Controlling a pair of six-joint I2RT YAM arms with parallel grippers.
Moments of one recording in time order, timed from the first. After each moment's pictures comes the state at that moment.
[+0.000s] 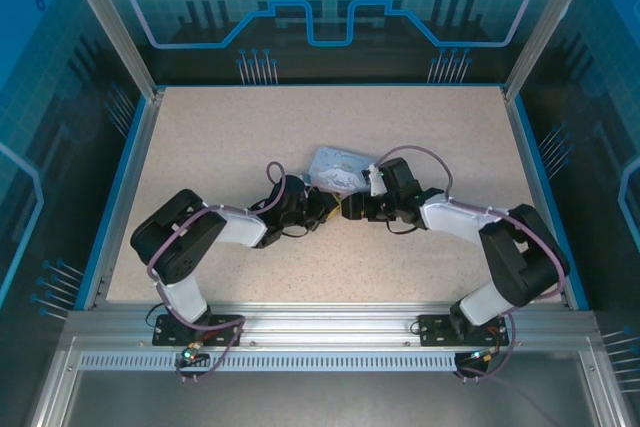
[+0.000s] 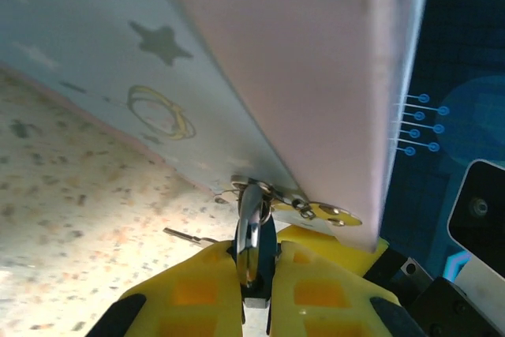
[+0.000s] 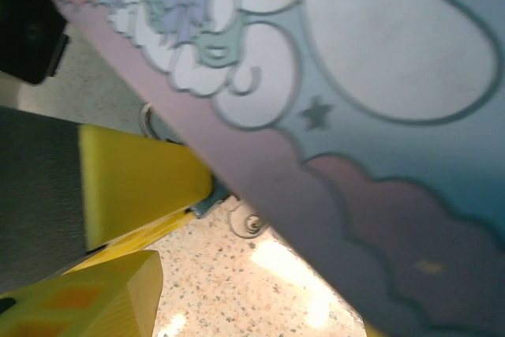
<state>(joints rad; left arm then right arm) -0.64 1.76 0.66 0.59 0.31 -1.41 0.49 1.56 0.76 -0.10 -0.41 0.52</state>
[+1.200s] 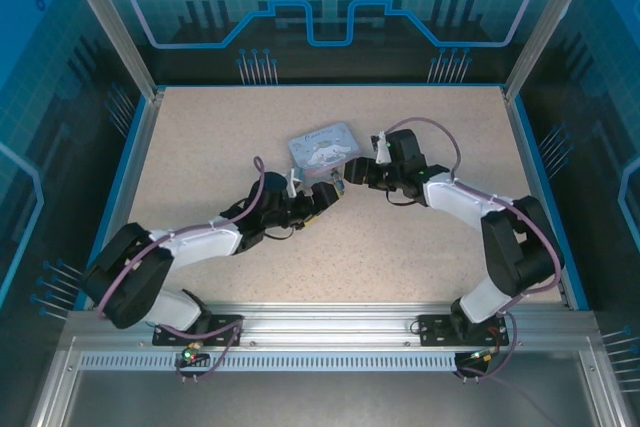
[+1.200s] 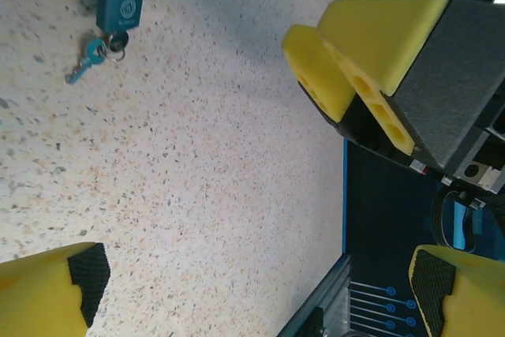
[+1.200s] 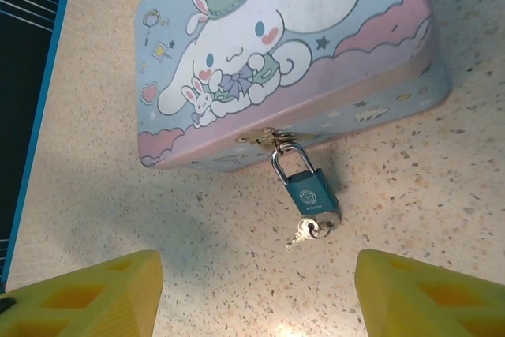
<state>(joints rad) -0.61 1.40 0.61 0.32 0.35 -1.13 0.41 1.58 0.95 -0.10 -0.36 0.57</state>
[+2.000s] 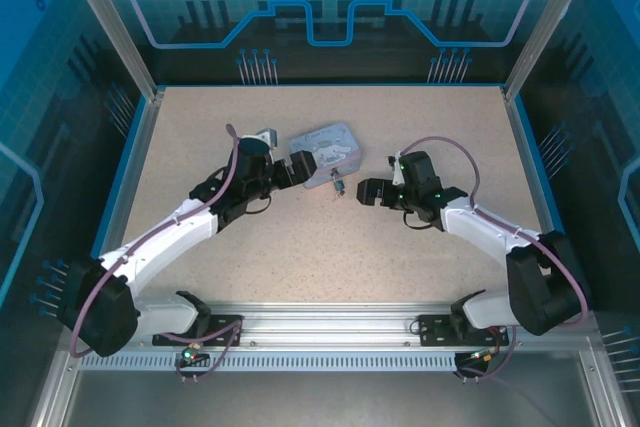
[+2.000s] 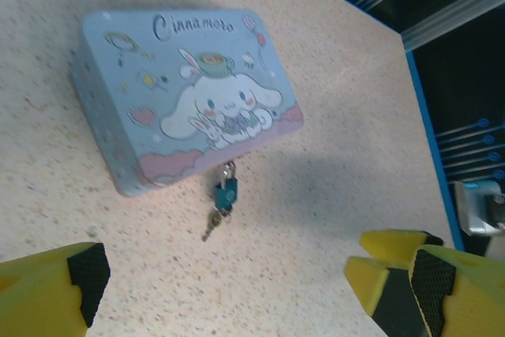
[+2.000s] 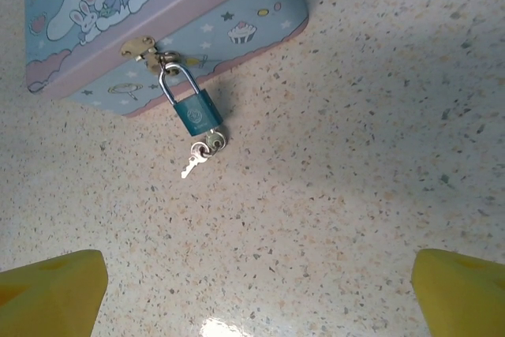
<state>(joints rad) -0.51 1.26 0.91 -0.20 0.03 -0.77 0.41 1.37 0.74 -0.19 -0.19 0.49</state>
